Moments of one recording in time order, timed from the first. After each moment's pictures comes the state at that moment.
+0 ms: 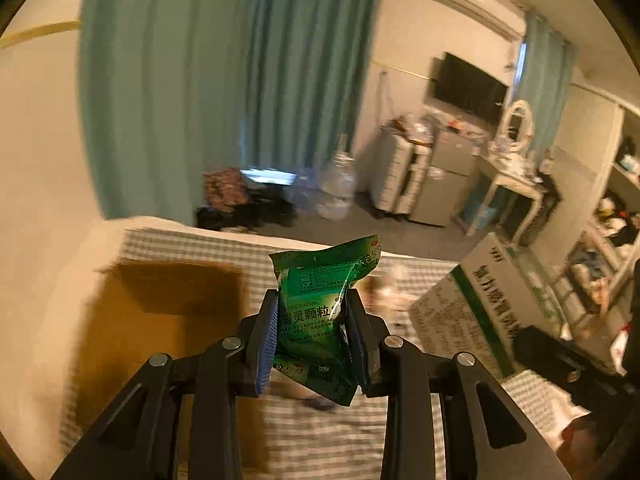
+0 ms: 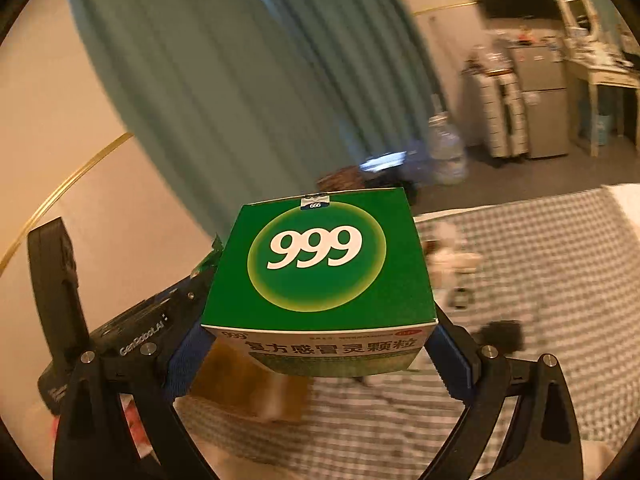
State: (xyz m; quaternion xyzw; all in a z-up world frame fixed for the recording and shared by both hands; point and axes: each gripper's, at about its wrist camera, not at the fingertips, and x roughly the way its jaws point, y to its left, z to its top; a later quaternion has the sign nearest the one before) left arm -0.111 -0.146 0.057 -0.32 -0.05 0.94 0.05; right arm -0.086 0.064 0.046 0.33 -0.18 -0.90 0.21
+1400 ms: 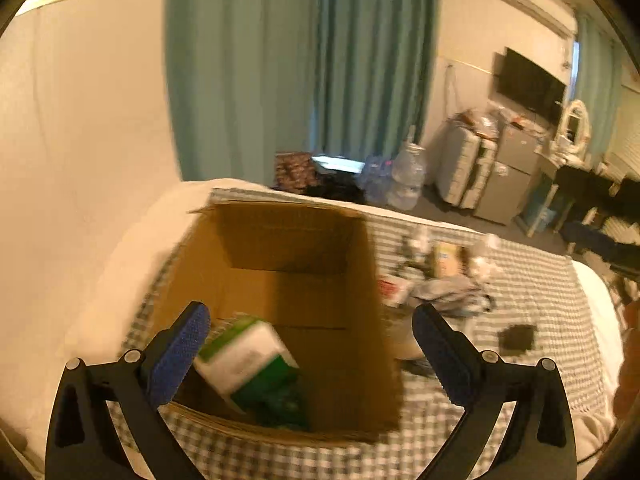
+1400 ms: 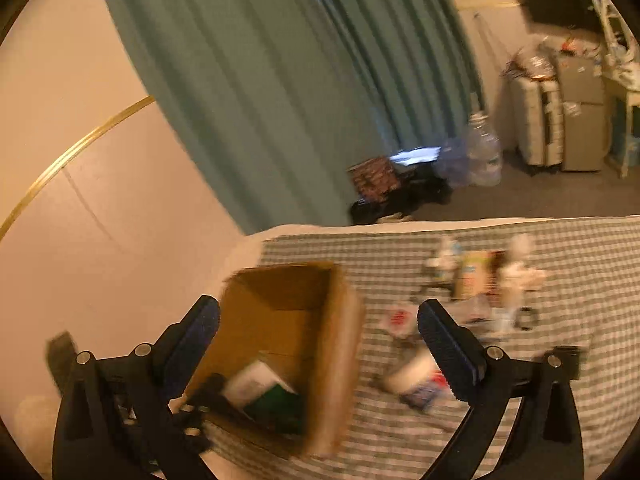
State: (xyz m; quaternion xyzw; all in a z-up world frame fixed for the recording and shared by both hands) left arm -0.059 -0.193 -0.015 -0.34 -0.04 0.94 -0.04; right arm -0.110 0.021 0.042 0.33 -0.14 -0.91 0.19
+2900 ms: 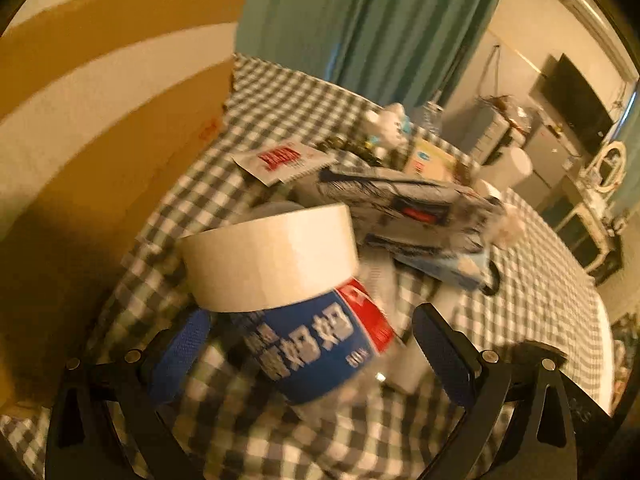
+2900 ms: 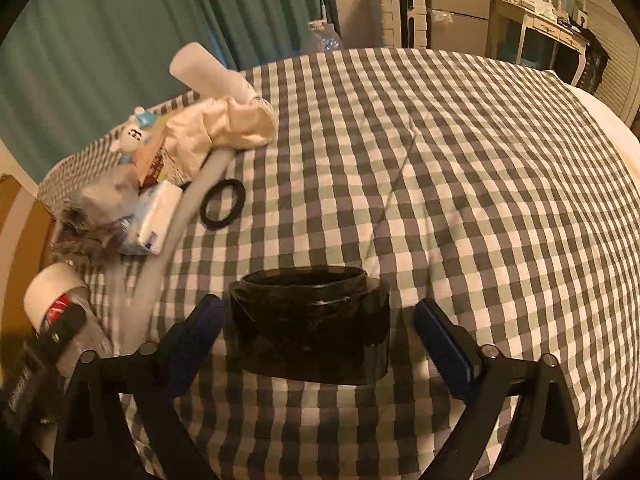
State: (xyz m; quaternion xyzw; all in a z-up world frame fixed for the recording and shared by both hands) left arm -0.153 -0.049 -0.215 -0.41 -0.18 0.89 -0.10; right arm -0.194 0.199 -0.210 0.49 -0.09 -0.87 -0.01
